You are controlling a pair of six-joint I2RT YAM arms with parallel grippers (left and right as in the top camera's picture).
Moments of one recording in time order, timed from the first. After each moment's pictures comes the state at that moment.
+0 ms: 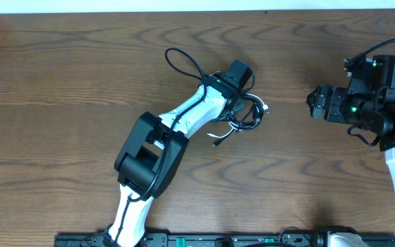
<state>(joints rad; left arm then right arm) -0.63 2.16 1.56 -0.66 -0.06 -1.01 -0.02 1.26 1.35 -1.09 -0.20 0.18</state>
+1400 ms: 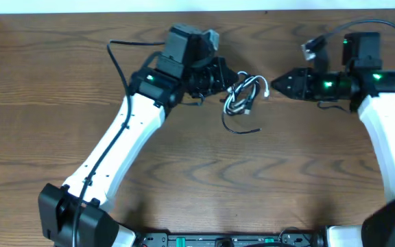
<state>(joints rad) -0.45 1.63 1.48 -0.60 0.55 -0.74 0.02 1.57 1.35 -0.84 -0.80 0.16</state>
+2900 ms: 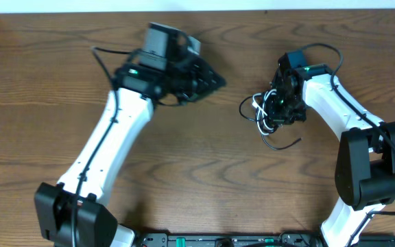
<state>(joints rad) -0.33 1.64 1.48 -0.74 0.69 -0.82 0.21 1.92 1.35 -0.95 -0.18 0.22</state>
